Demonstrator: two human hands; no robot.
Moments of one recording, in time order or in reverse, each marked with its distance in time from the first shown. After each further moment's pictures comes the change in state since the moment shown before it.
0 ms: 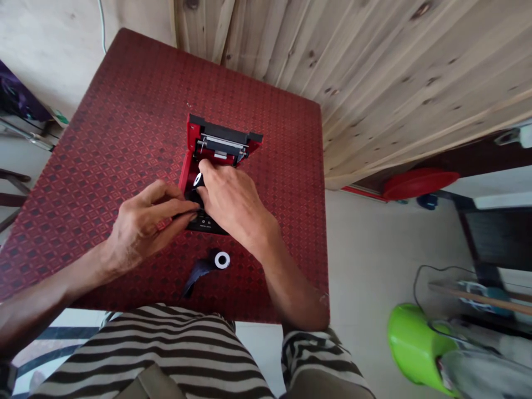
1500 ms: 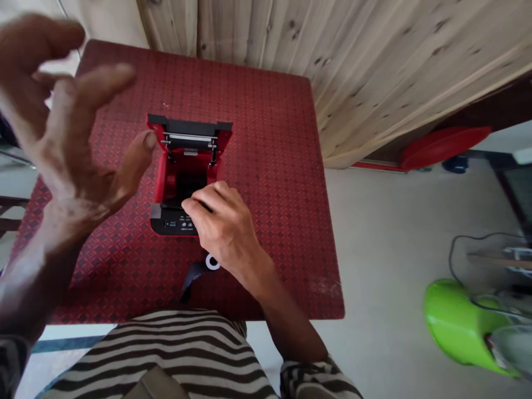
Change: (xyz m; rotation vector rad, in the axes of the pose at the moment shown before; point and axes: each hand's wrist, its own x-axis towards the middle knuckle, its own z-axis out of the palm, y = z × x) left_hand 0.093 -0.019 -0.031 0.376 0.234 0.151; right_hand -0.055 0.019 0.054 0.266 0.587 -0.215
